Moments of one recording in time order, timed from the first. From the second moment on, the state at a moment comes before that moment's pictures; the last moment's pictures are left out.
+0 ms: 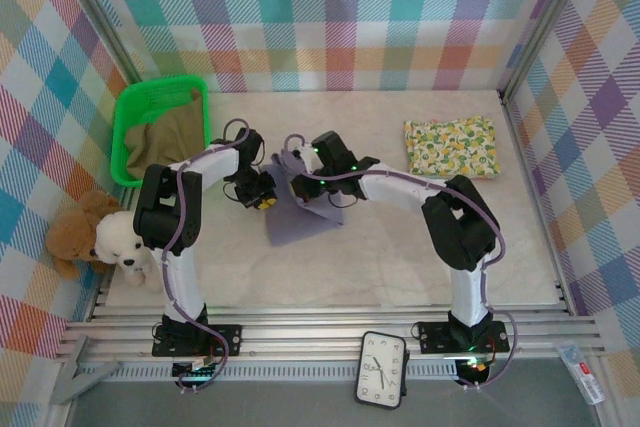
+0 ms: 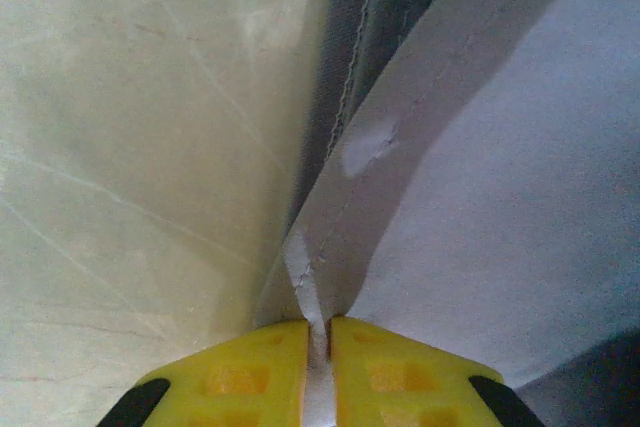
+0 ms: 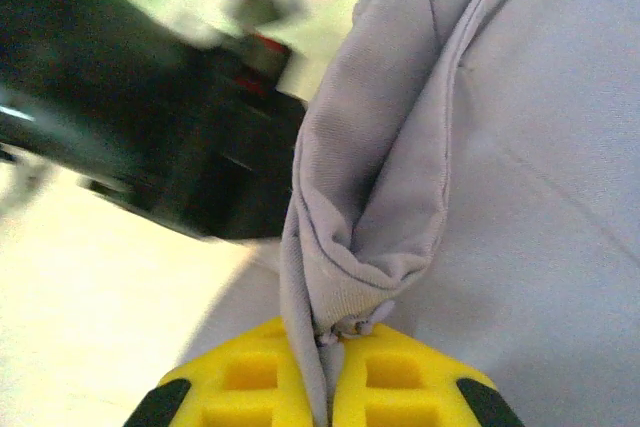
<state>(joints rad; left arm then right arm) -0.24 1.98 1.35 -0.81 0.28 -0.68 0.75 1.95 1.41 -0.22 -0.37 0.24</state>
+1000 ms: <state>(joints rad) -0.20 2.00 1.37 -0.82 0.30 -0.66 0.84 1.94 1.39 -0.37 0.04 0.15</state>
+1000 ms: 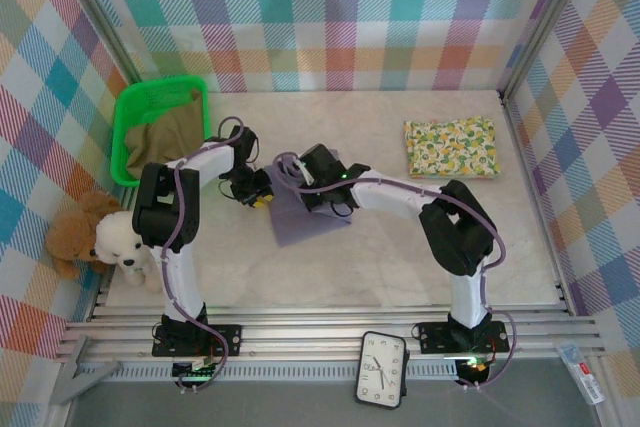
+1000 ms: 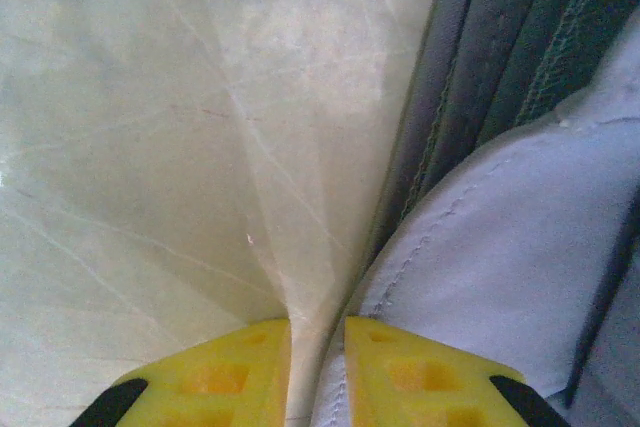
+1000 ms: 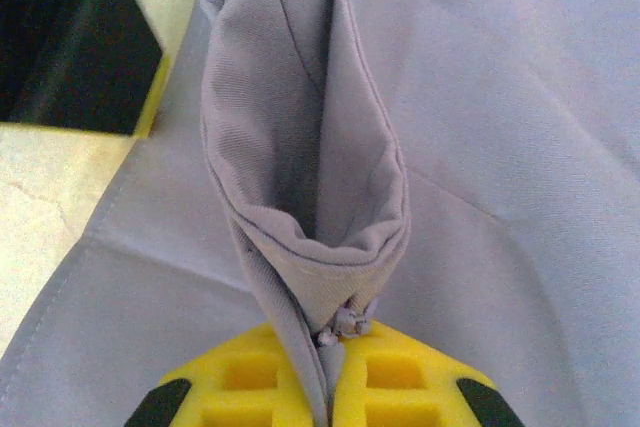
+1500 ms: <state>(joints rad) -0.16 1.91 1.44 -0.94 0.22 -0.65 0.87 1.94 1.44 -0.52 -0.24 0.04</state>
